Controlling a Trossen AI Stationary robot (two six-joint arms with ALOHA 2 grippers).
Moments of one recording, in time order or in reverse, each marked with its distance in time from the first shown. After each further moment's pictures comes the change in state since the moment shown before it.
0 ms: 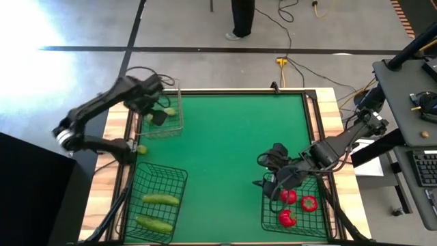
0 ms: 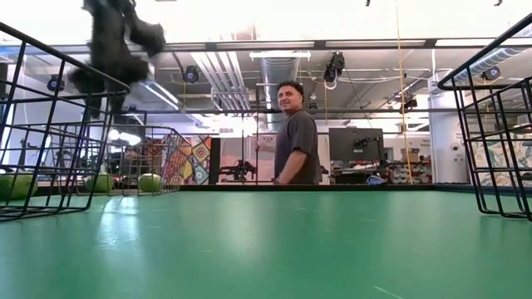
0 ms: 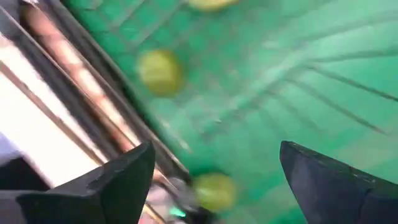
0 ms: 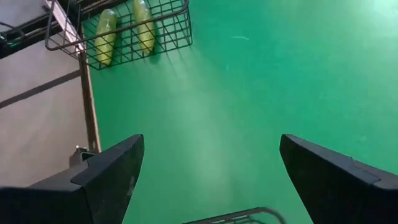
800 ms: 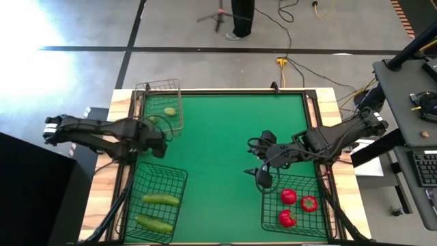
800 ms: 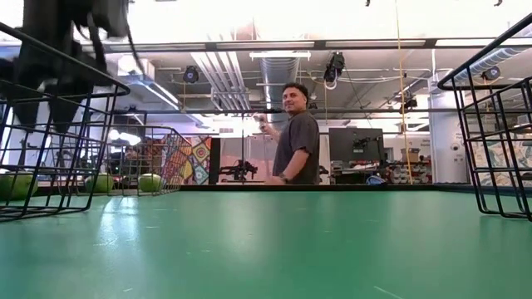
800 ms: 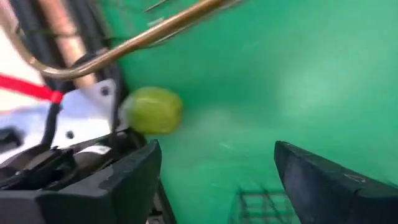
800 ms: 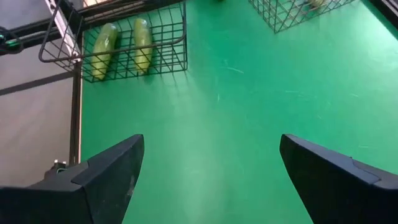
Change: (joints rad) left arm -0.802 -0.211 -0.317 0.012 -0.075 -1.049; right arm -0.162 -0.001 0.000 0.112 -0.104 -0.284
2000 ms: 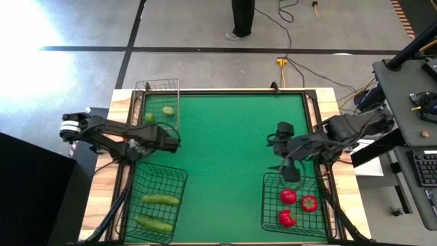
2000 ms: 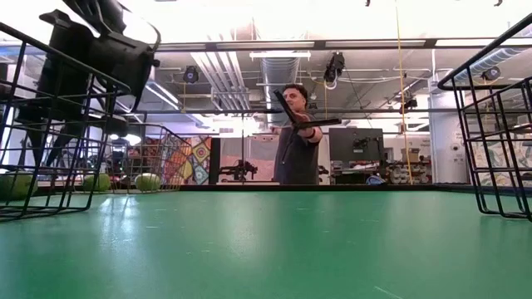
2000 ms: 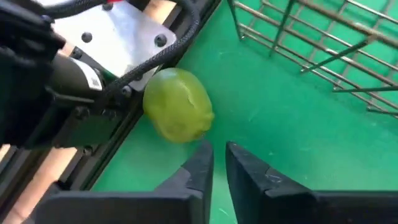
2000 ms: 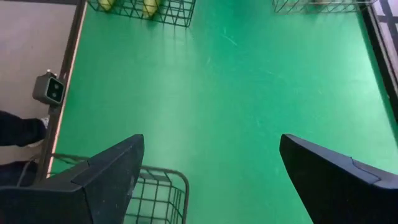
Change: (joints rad) left arm 0.071 0.299 -0.083 0.087 -0.092 -0.875; right arm 0.023 -0.101 0.132 -0.362 -0.058 -0.239
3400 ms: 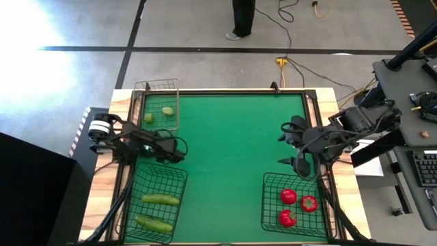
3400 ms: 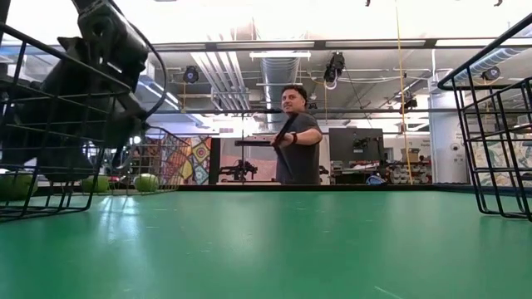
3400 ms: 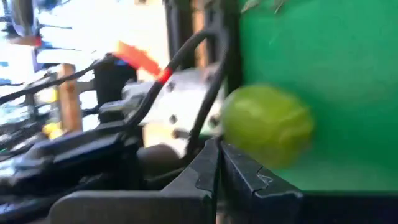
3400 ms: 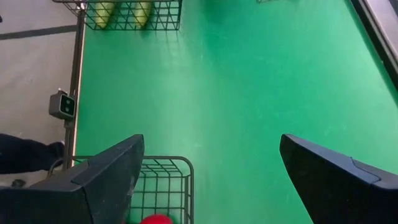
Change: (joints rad) left arm -0.101 0.363 0.013 -0.147 0.031 0.651; right arm 0.000 -0.105 0.000 -0.079 0.006 0.154
